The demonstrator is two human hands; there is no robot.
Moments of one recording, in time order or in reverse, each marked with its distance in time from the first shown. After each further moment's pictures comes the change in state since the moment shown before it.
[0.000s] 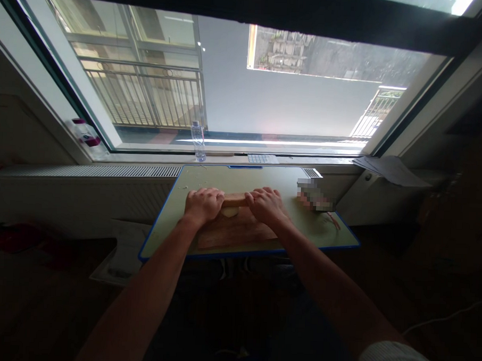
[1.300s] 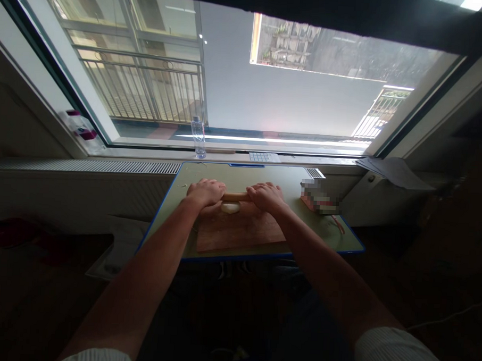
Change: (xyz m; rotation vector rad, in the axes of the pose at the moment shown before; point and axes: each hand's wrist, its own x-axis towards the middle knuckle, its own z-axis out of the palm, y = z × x) left_hand 0.051 -0.009 -0.014 0.044 -0.334 0.017; right_hand 0.048 0.019 0.016 0.036 -0.213 0.006
